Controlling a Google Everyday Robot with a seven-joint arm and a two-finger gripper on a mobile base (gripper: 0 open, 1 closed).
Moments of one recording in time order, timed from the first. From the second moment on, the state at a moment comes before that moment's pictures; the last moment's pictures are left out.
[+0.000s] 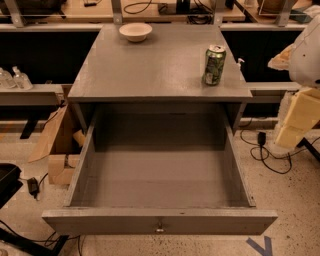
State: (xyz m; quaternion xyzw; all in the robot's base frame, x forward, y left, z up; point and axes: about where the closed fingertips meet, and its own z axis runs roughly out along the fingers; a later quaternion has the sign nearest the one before) arm 0.438 -0.216 0.980 -0.60 0.78 -0.04 0.17
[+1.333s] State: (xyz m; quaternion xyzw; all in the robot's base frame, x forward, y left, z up) arm 0.581 -0.240 0.997 -0.48 0.78 -0.01 0.40
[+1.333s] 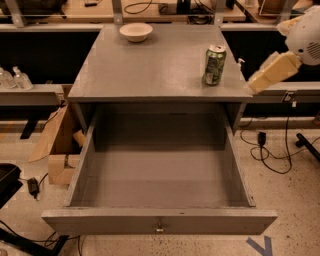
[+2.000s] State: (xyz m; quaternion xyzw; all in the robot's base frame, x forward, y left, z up) arm 0.627 -0.246 1.001 -0.40 0.76 0.04 0.51
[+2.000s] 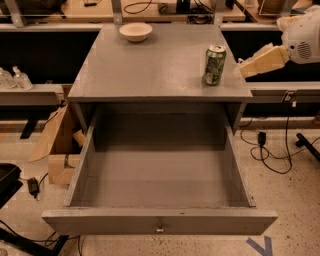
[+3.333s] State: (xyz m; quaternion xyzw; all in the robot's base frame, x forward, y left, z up) arm 0.715 -0.205 0.971 -0.34 0.73 0.12 0.59
